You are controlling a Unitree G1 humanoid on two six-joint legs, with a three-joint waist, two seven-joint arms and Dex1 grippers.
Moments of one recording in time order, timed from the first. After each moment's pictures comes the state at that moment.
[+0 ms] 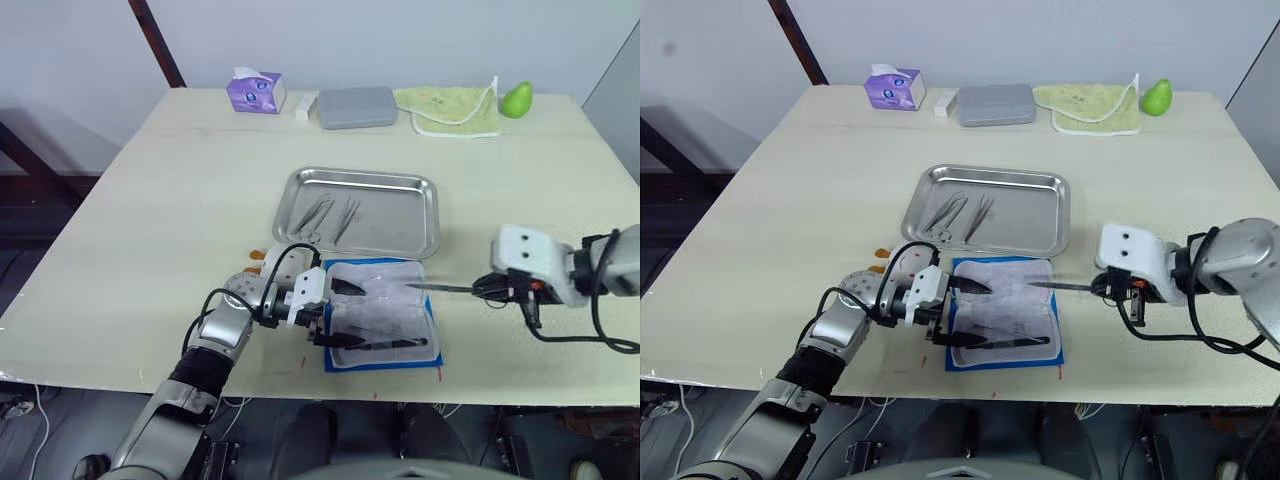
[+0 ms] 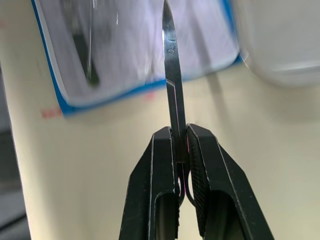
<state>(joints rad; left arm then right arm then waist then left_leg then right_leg) -0.39 0.46 -0.29 0.31 -0.19 -0.12 -1.37 -0.43 -1.15 0.05 -0.62 0.46 0.98 1.10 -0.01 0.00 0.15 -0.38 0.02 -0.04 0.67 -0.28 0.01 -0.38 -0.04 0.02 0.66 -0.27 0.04</state>
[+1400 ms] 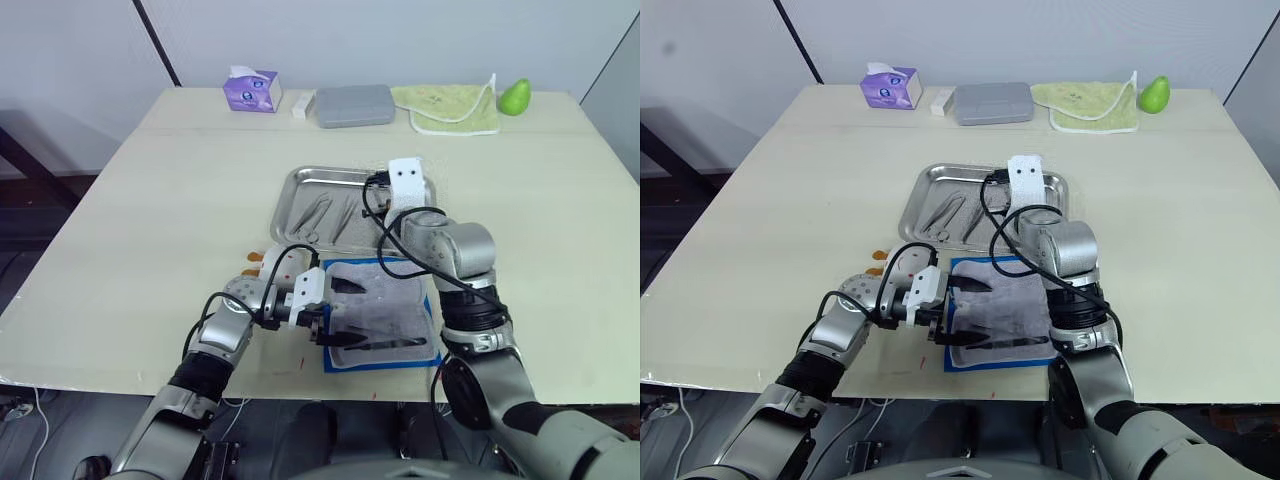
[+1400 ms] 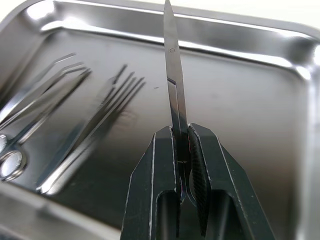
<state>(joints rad) -0.37 0.46 -0.28 0.29 -0.19 -0.11 -1.33 -0.81 0.14 0.00 0.05 0.15 1.15 -0.14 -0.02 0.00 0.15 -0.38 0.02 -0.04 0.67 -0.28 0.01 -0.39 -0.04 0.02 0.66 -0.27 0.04</state>
